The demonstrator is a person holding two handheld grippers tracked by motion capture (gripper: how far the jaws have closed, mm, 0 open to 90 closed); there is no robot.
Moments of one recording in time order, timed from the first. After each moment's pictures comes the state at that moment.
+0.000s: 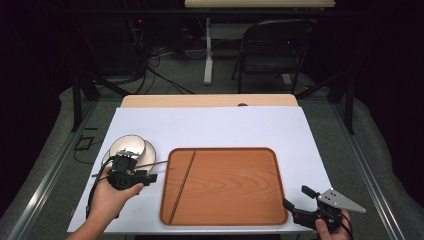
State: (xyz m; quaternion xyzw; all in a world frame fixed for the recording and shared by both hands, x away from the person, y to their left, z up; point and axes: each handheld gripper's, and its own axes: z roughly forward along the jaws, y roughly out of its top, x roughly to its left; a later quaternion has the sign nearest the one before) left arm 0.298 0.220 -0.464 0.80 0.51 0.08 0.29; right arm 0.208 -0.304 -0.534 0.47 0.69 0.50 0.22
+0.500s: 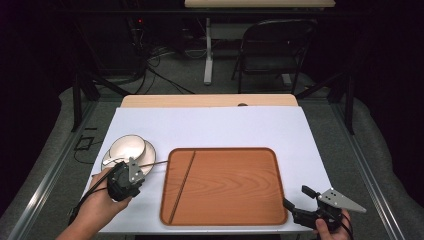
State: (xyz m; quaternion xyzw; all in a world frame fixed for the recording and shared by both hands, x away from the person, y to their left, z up) left arm 0.278 0.223 -0.472 0.91 0.27 0.29 0.13; right arm 0.208 -0.304 -0.535 0.47 0.69 0.50 0.22
